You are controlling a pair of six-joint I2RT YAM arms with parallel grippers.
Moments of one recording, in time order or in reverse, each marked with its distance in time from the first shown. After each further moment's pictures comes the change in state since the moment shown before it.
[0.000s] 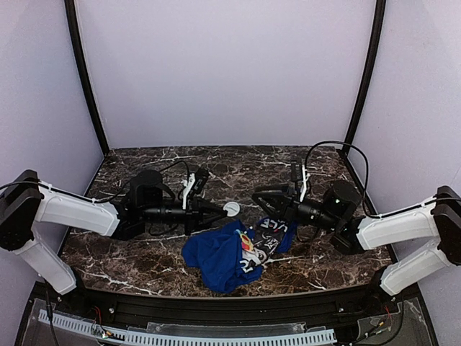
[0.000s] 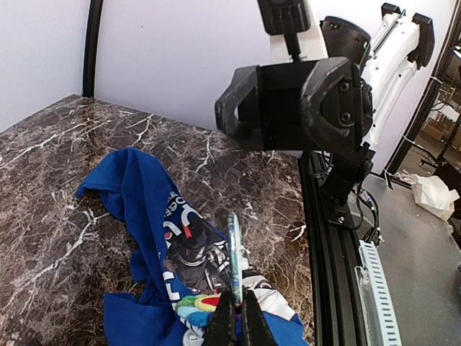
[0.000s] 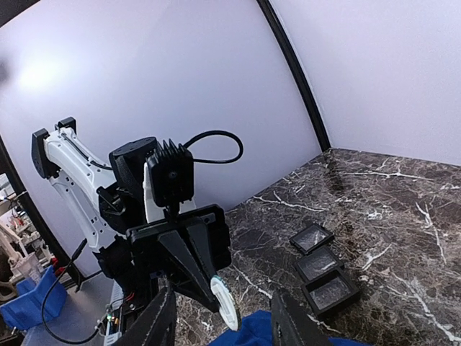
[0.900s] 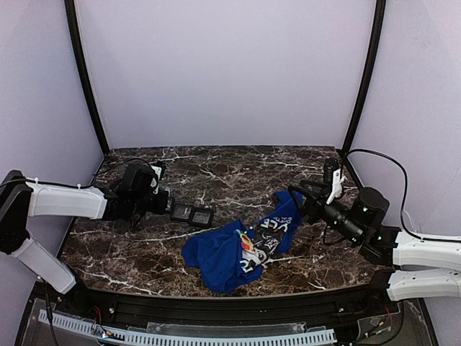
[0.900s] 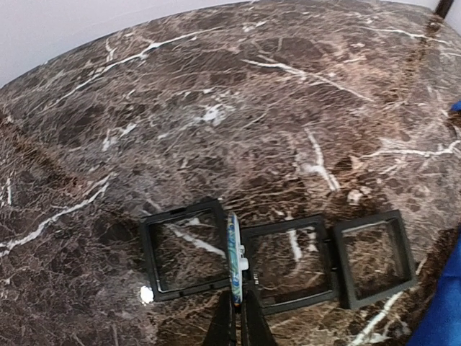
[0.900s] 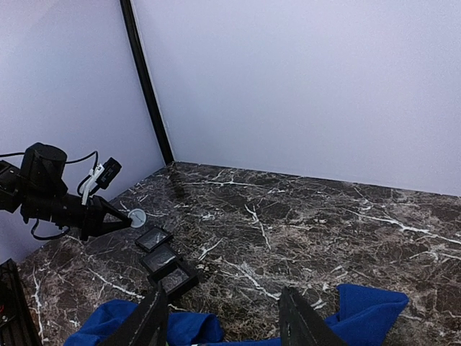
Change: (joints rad) left arm 0.220 -0.065 0.048 -0.615 -0.850 -0.050; right arm -0.003 -0.495 -0.111 -0.508 0.531 -0.289
